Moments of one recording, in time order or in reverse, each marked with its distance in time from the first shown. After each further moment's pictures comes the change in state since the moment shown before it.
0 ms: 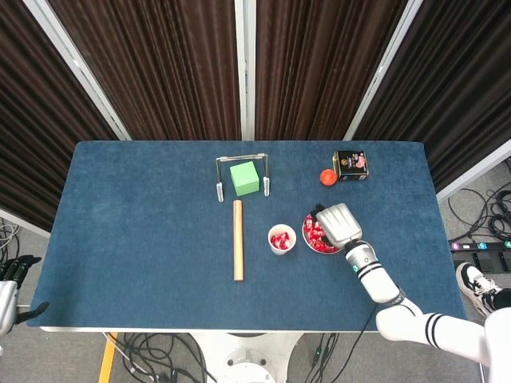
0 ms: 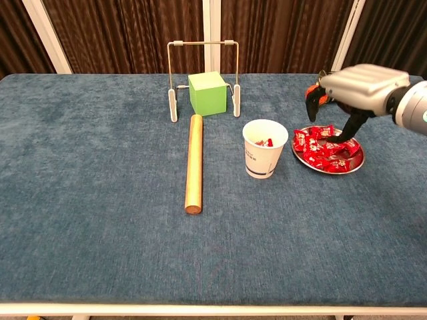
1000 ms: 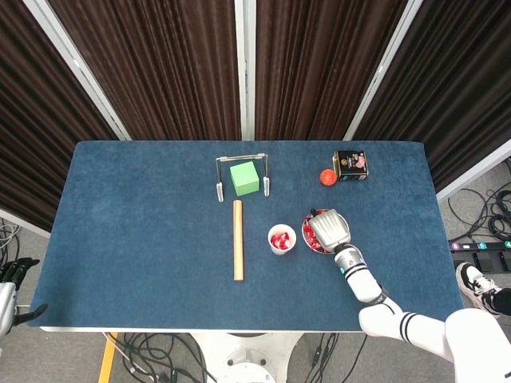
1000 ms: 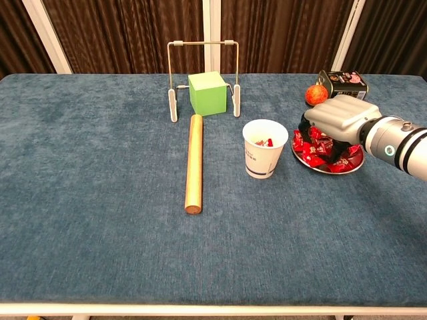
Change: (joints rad) left arm 0.003 -0.014 0.004 0.037 -0.013 -0.015 -0.032; right arm 0.007 -0.193 -0.010 0.250 0.001 -0.037 -0.084
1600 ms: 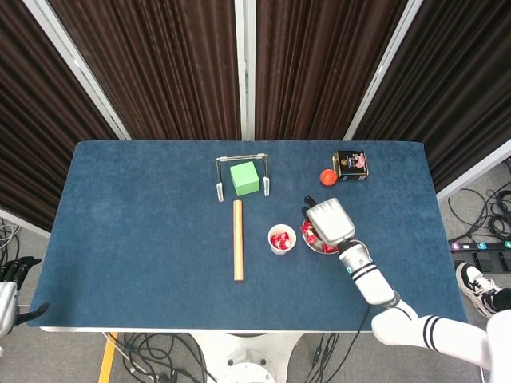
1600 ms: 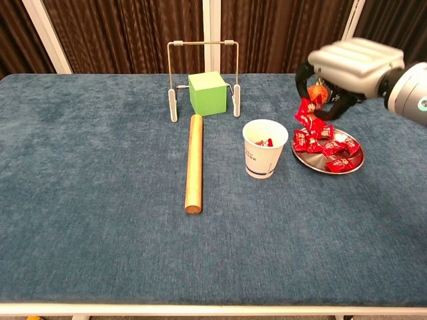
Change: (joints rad) left arm -0.001 0.006 -0.001 -0.016 0.015 0.013 0.009; right arm -0.024 0.223 0.064 -0.359 -0.125 0.149 0.054
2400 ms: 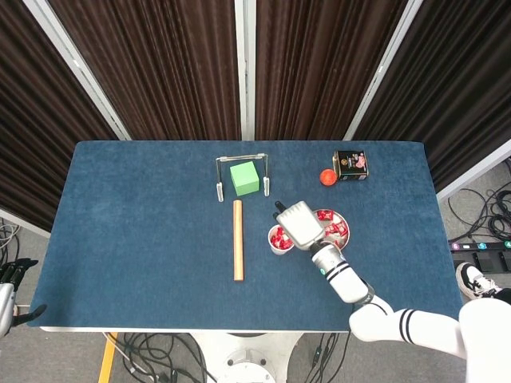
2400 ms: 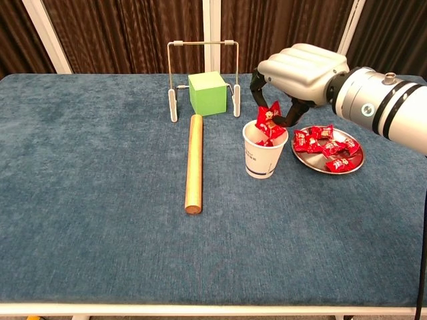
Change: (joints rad) left arm 0.006 -0.009 0.000 0.021 -0.014 -0.007 -0.017; right arm 0.095 -0.116 0.011 0.045 0.037 -0.063 -0.122
